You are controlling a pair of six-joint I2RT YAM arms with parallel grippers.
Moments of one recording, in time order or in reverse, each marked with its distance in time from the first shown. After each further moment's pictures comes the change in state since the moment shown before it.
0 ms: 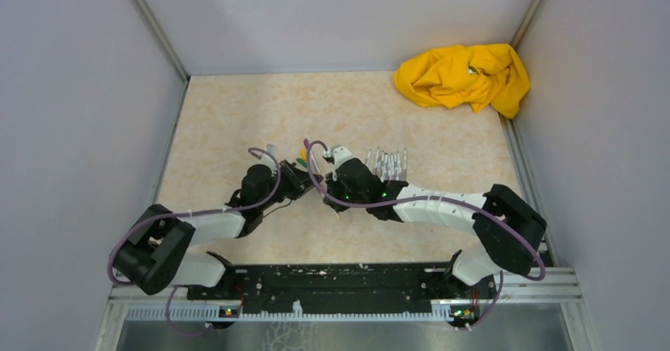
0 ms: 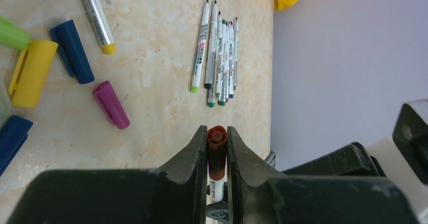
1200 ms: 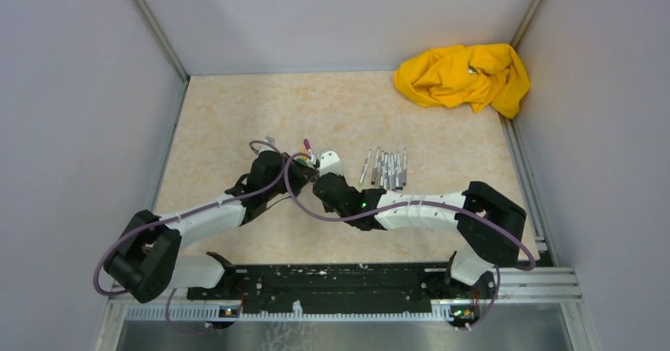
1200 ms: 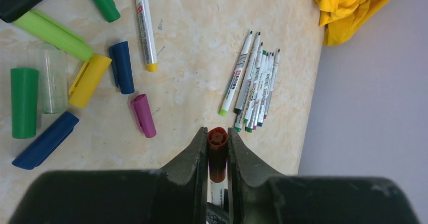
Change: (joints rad) left arm -0.032 -0.050 0.217 -0.470 -0.244 0.017; right arm 0.166 0.106 0.121 -0.082 0.495 -0.031
